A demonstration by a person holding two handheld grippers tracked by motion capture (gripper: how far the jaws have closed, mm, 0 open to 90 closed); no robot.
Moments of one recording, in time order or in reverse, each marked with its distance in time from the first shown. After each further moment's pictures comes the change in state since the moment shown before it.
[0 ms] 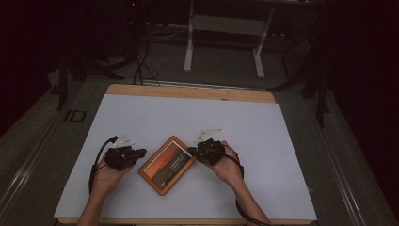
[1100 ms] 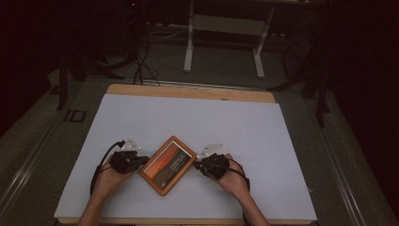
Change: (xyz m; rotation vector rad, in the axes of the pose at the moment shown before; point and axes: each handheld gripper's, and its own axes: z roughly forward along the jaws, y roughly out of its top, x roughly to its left) left arm -0.006 -0.009 0.017 0.131 -0.039 0.055; right arm 0.015 -0.038 -0.004 0.080 0.000 -0.035
